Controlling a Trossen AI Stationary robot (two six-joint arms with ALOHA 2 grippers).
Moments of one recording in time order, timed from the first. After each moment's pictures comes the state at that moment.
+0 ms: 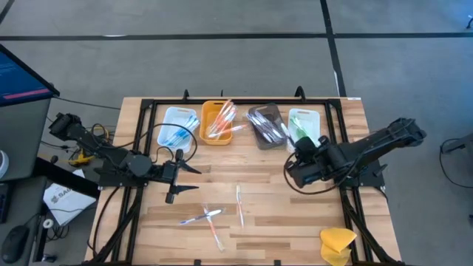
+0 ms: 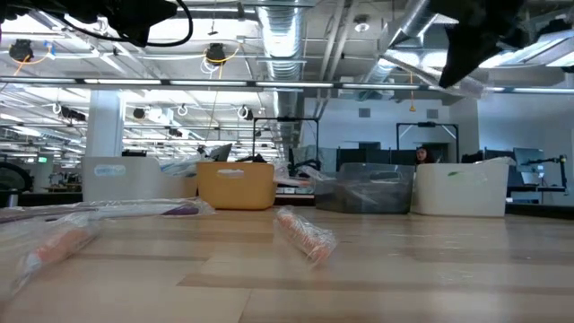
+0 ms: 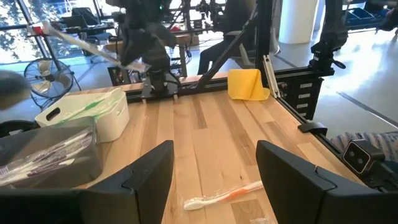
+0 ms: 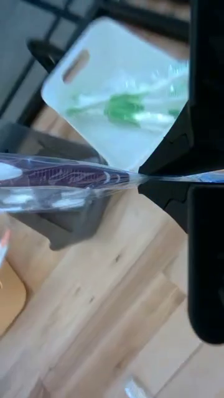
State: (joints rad) left arm -0.47 0.79 0.38 0.27 -0.37 0.04; right arm 0.38 1.30 1.12 -1.28 0.75 1.21
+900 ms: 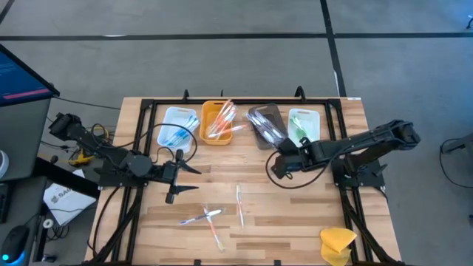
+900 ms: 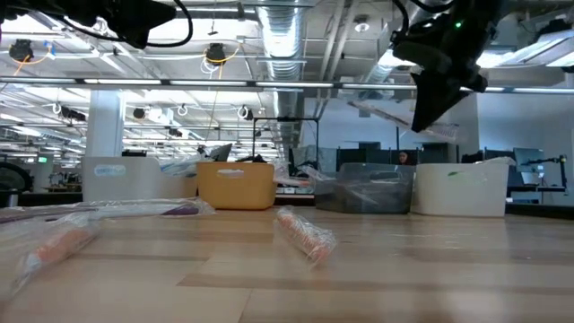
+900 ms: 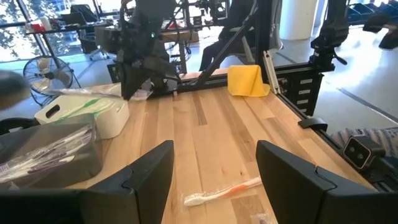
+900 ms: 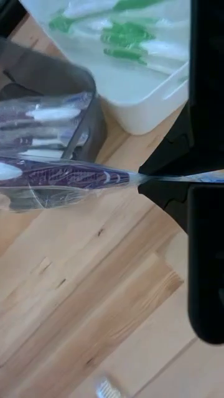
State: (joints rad) left arm -0.47 0.79 0.38 0.25 -0.37 0.04; right arm 0.19 1.39 0.99 -0.89 0.53 0.91
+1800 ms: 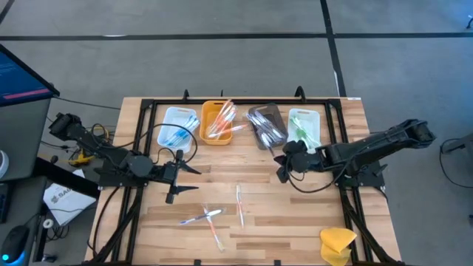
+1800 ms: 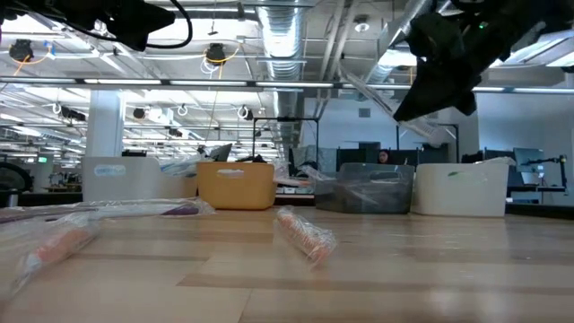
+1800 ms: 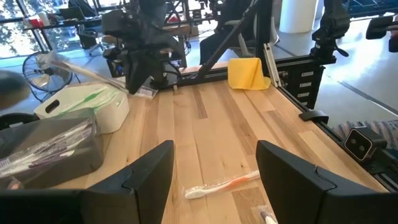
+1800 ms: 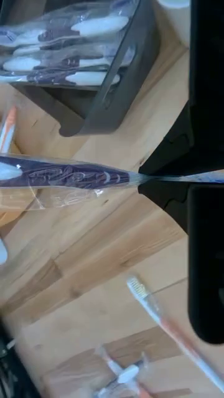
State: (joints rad) left arm -0.47 0.79 0.38 0.22 -0.37 0.05; right arm 0.22 1.16 0.67 -0.33 0.49 0.73
